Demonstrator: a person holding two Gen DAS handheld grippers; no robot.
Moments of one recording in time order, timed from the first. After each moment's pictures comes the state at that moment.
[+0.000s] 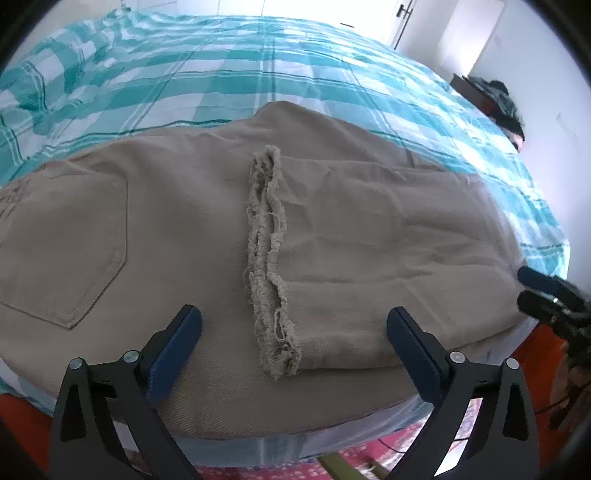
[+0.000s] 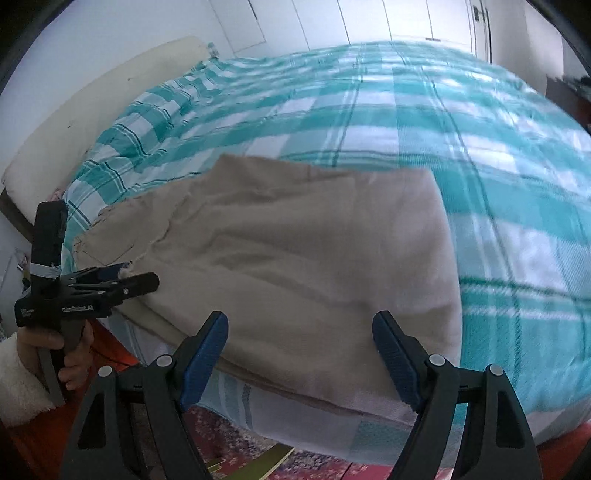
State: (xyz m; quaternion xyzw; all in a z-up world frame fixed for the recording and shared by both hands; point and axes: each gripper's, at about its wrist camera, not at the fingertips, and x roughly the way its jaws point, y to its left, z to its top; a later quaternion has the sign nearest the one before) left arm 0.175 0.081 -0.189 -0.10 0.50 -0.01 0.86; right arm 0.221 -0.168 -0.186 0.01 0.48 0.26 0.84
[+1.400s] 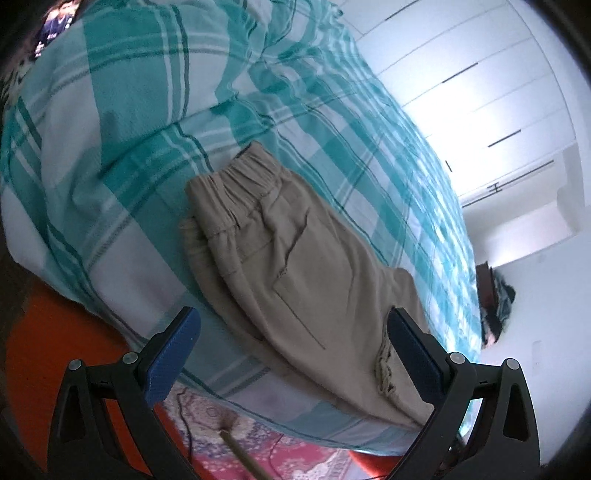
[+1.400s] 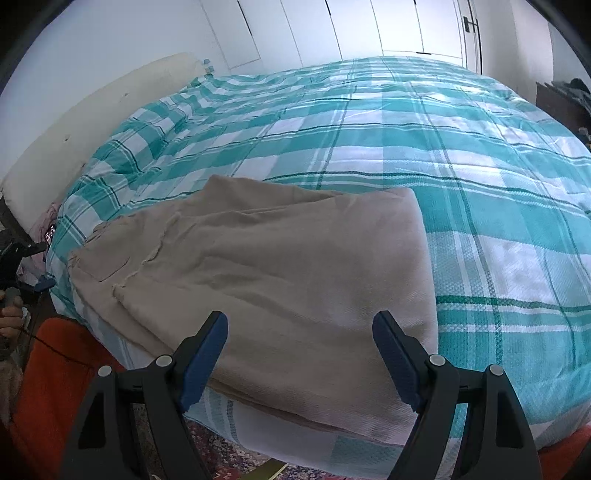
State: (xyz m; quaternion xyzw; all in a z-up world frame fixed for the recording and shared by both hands) left arm 0.060 0.323 -0.141 -0.44 0.39 0.13 0.80; right arm 0.225 -0.178 -0.179 0.01 0.45 0.25 0.86
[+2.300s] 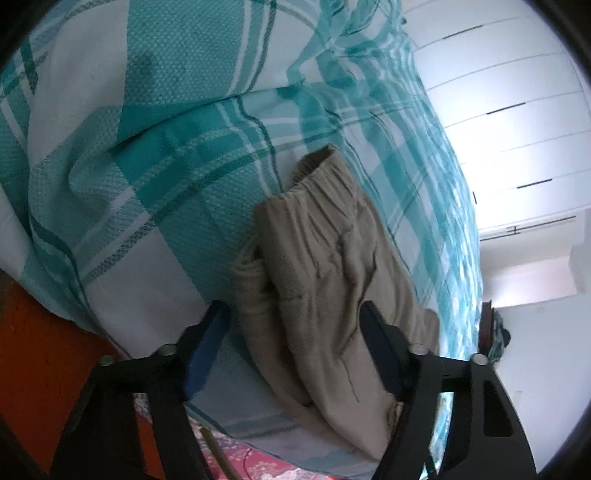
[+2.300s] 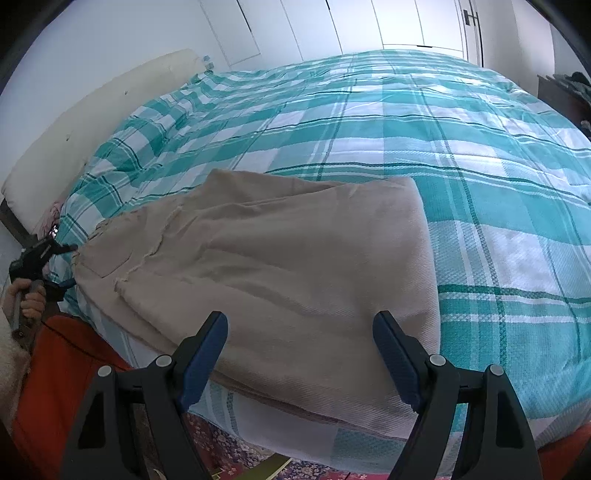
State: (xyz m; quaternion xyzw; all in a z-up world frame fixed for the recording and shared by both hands) left arm 0.080 0.376 -0.195 -0.52 0.39 0.17 0.74; right arm 0.223 -0.181 -0.184 0.02 0.46 0.25 0.85
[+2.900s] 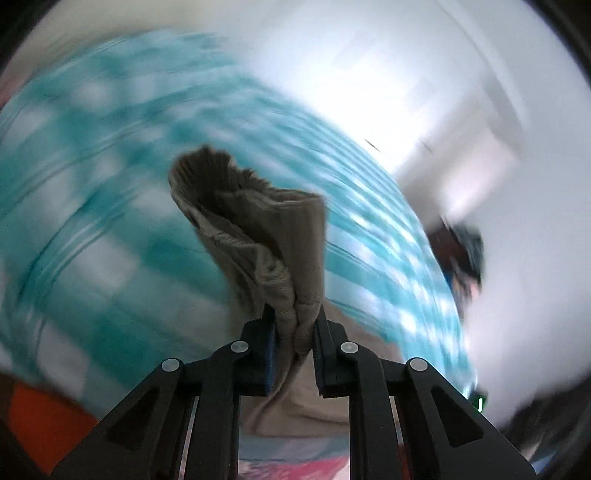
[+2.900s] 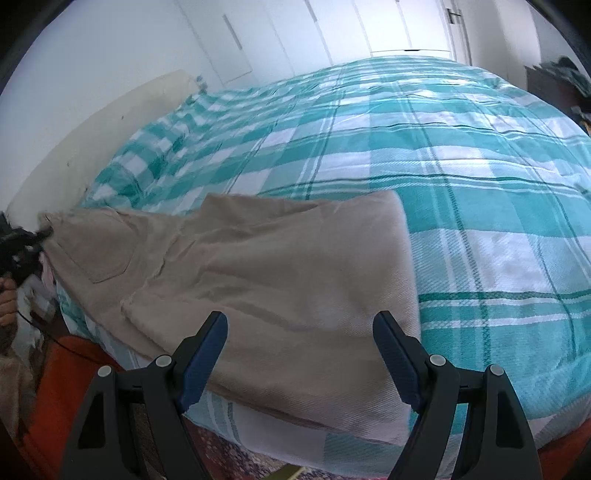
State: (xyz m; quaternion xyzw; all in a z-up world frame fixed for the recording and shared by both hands) left arm 0.128 0.215 -0.012 -0.29 0.35 -0.02 0.89; right arm 0.228 -0.204 -0.176 0.07 0.44 0.24 0.86
